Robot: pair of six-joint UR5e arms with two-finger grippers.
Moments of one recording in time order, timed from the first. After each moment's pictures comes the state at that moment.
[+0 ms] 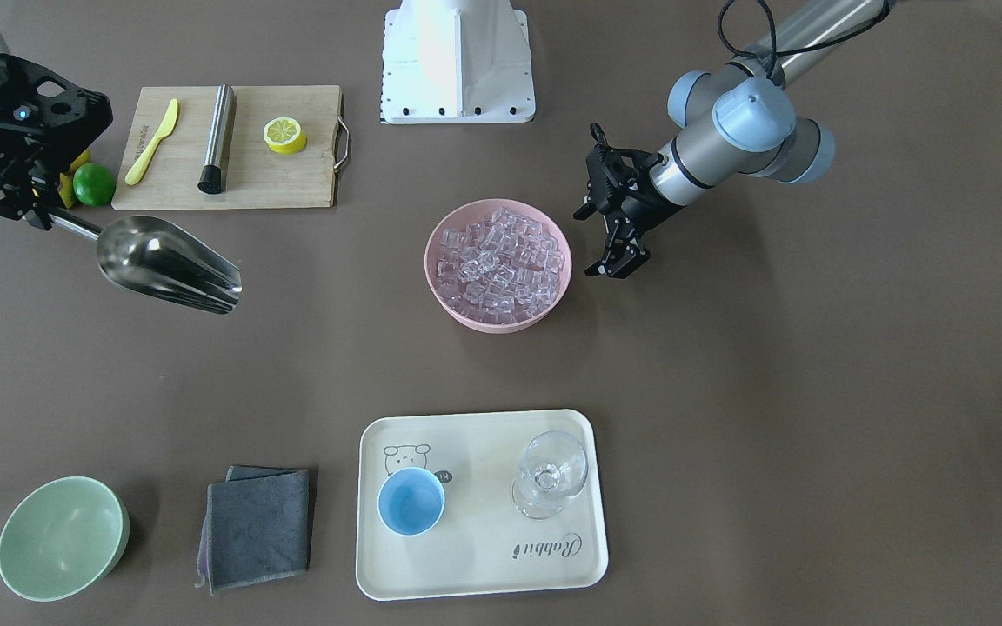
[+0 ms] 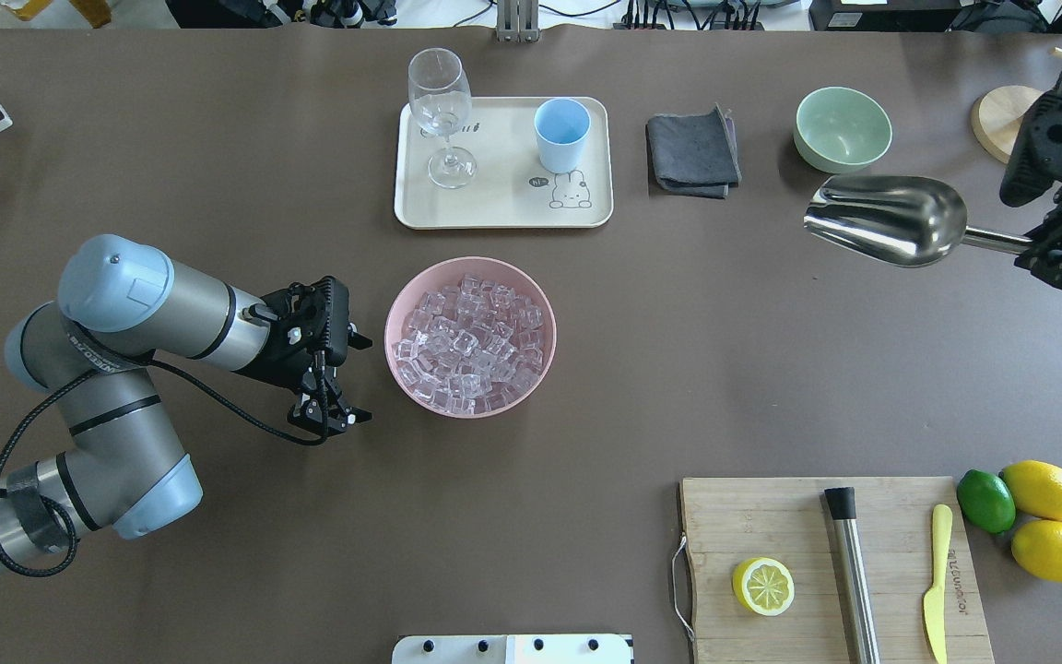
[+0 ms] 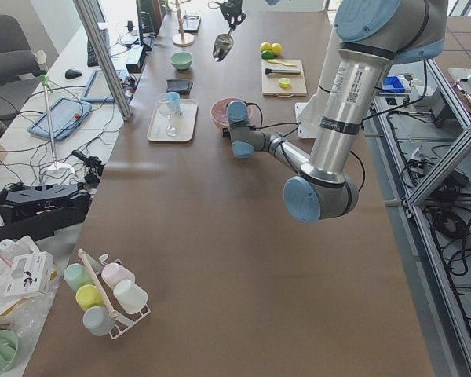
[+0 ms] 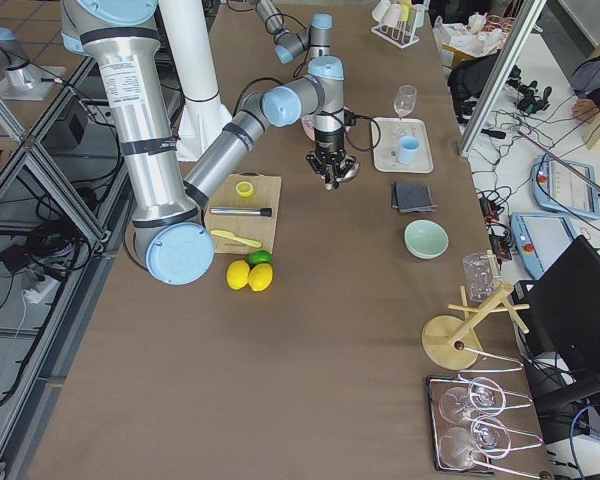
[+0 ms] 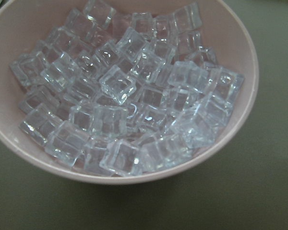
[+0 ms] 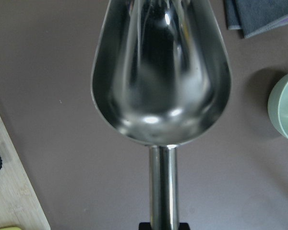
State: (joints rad) left arm -0.60 -1.92 -1.61 -2.43 -2.14 0.09; right arm 0.94 -1.35 2.21 -1.97 1.94 -0.47
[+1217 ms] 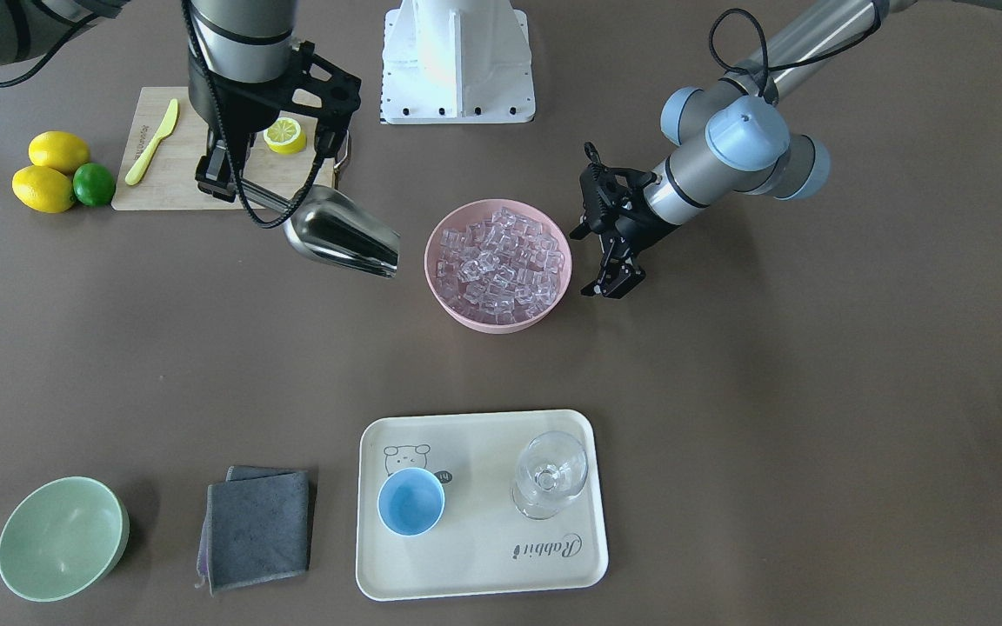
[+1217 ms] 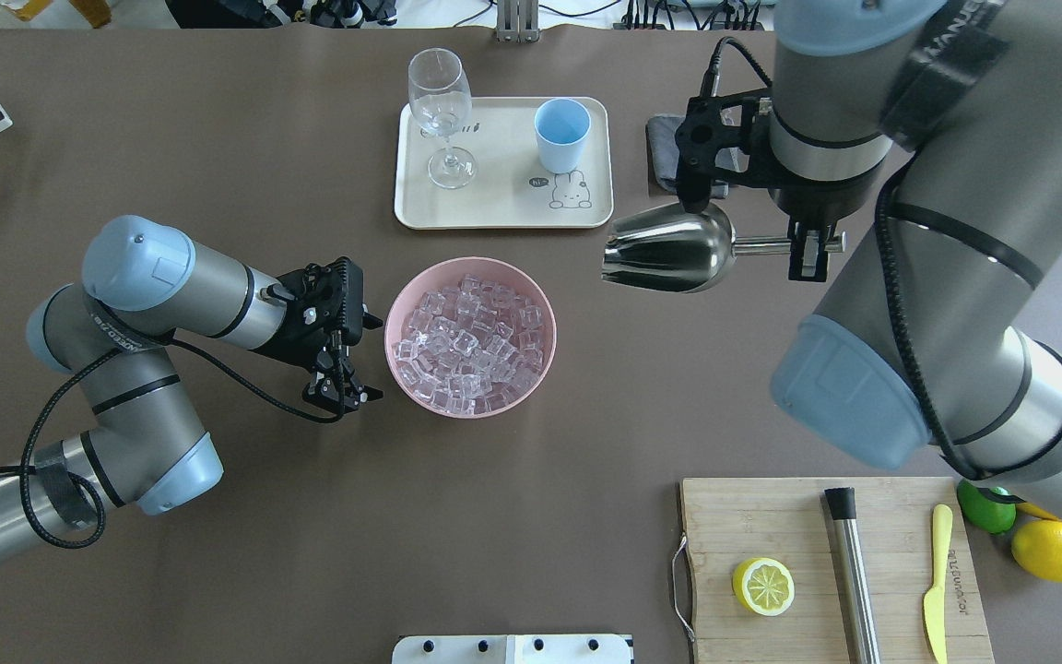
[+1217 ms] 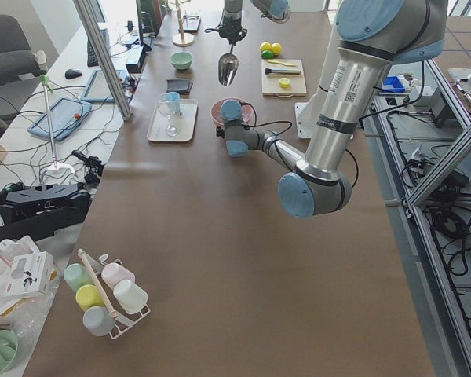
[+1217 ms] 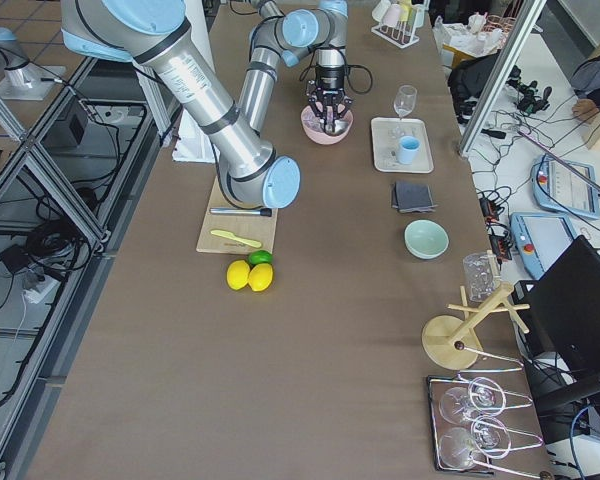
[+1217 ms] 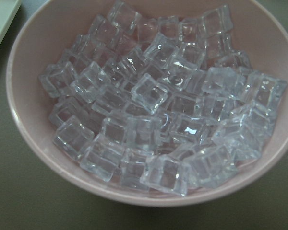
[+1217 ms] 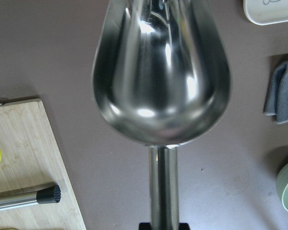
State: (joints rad) left arm -0.63 -1.97 -1.54 -2.43 -2.13 0.13; right arm 0.70 -0.75 2.00 -2.50 1.77 -0.49
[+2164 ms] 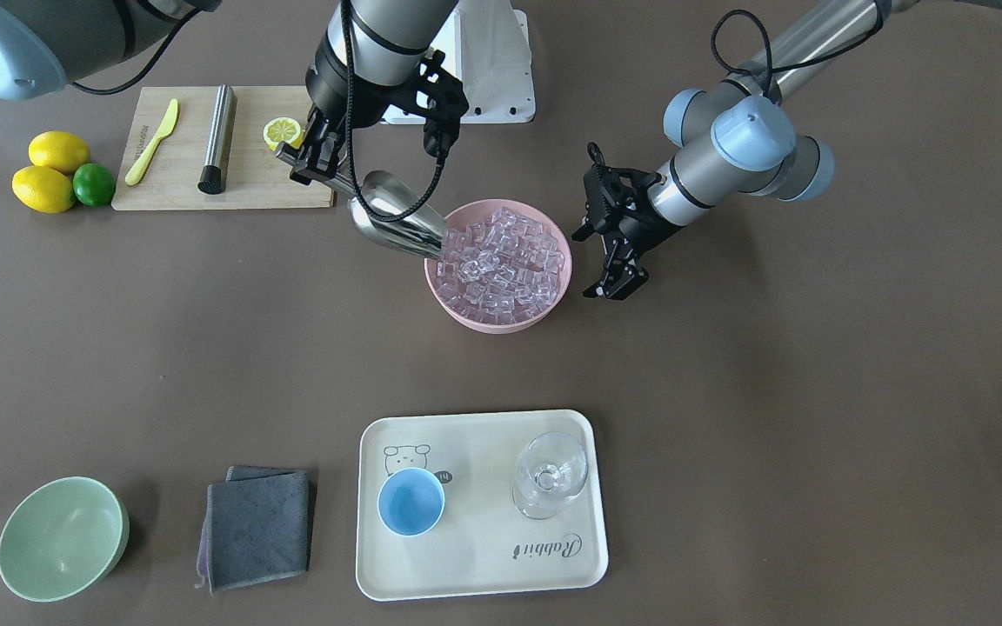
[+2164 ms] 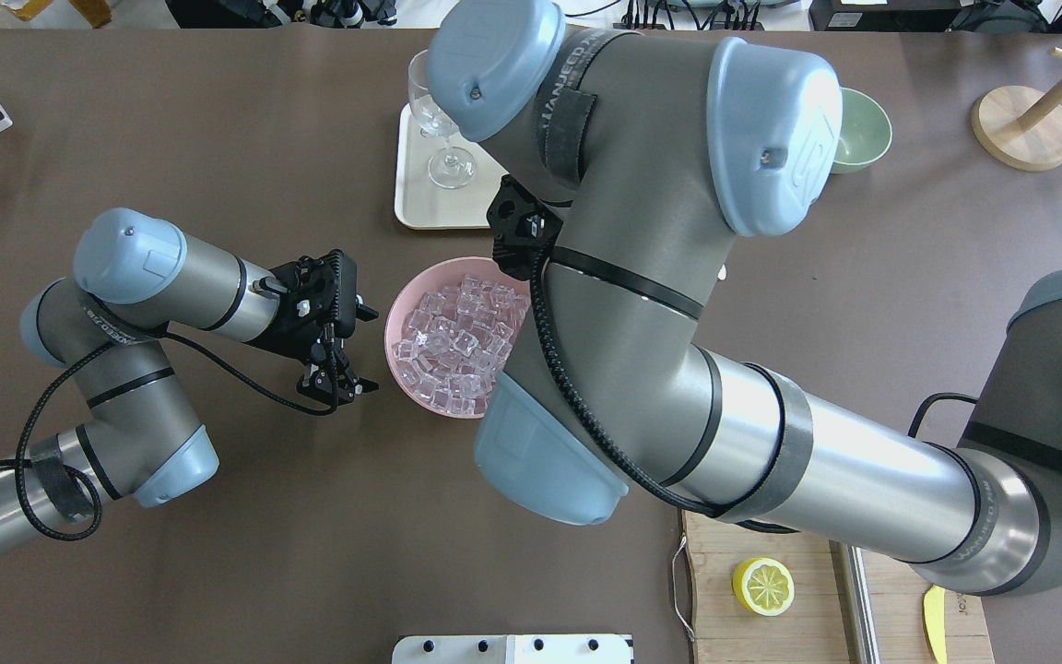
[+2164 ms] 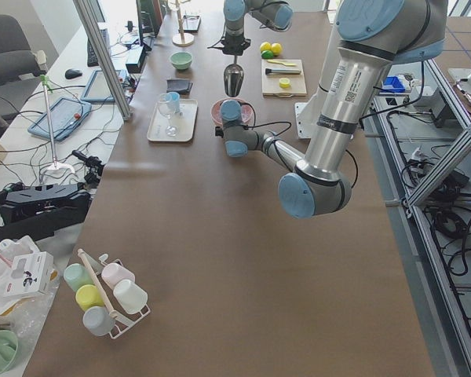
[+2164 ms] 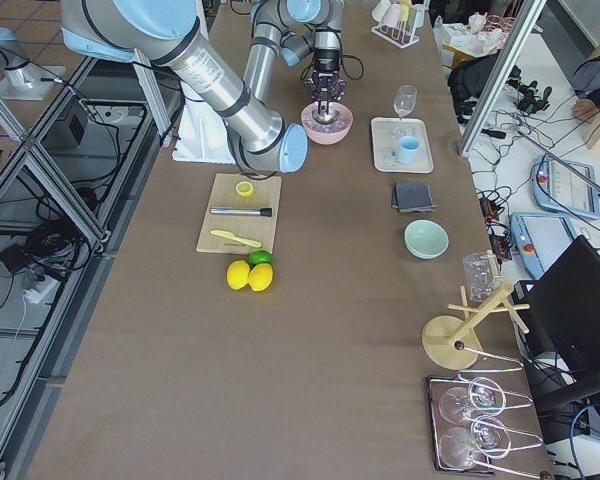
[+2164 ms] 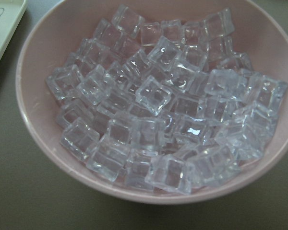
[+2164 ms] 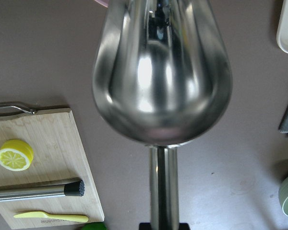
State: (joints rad) left arm -0.64 -1.97 -1.54 -2.44 -2.13 0.13; right arm 0.59 -0.52 1.78 -2.64 1.69 -0.48
